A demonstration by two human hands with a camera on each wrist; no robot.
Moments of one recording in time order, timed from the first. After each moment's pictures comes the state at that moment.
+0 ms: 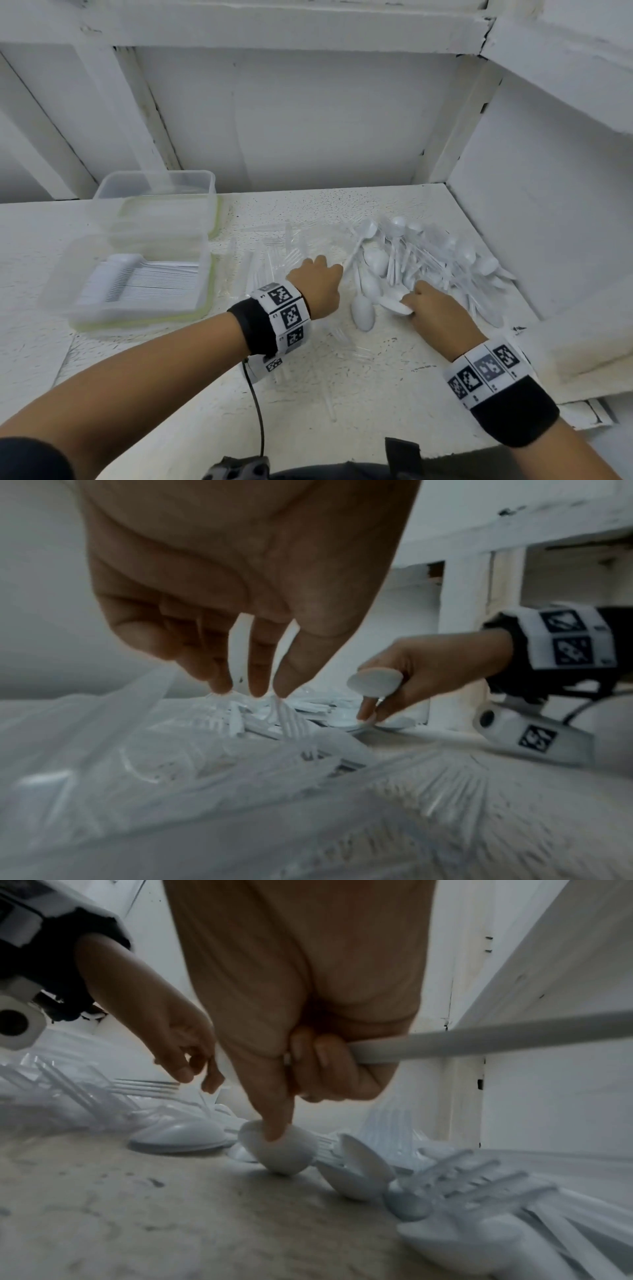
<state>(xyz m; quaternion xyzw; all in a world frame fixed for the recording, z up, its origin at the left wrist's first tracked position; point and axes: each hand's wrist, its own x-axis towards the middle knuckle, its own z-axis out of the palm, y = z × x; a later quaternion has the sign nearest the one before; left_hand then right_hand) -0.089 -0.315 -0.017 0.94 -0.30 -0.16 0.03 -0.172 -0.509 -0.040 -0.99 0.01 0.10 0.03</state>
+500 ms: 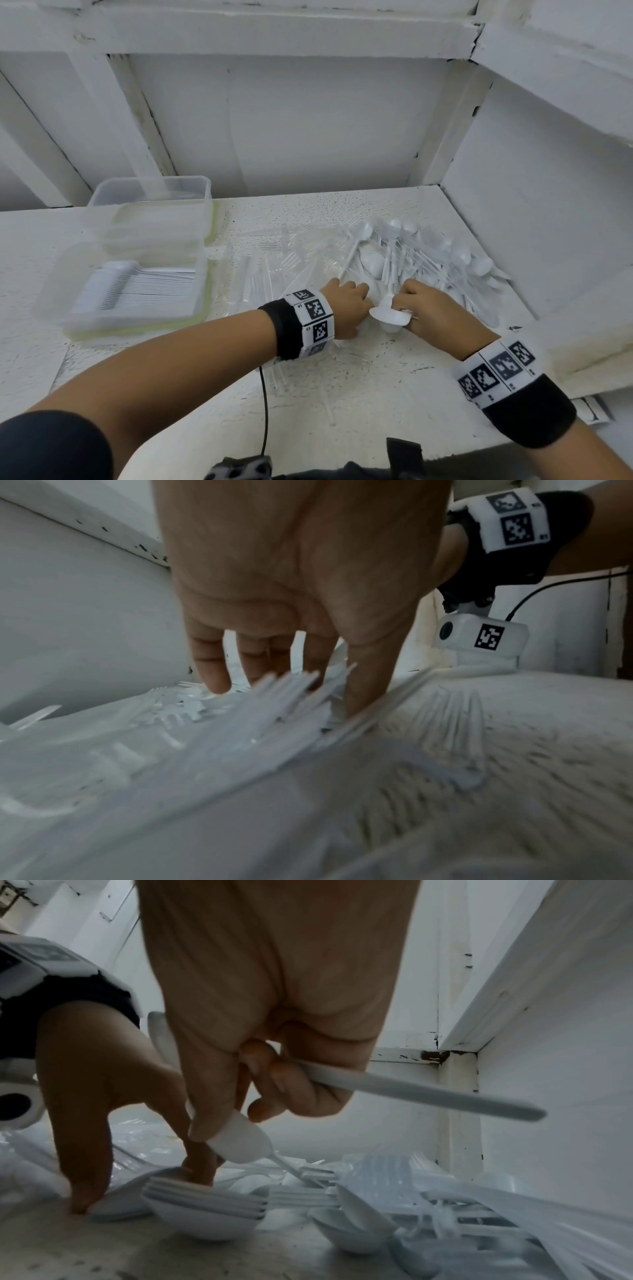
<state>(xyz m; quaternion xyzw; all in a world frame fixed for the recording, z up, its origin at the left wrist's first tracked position) -0.099 -0.347 -0.034 0.84 -0.51 -0.14 -0.13 -0.174 -0.510 -0.027 -0.98 -0.10 0.05 0.14</state>
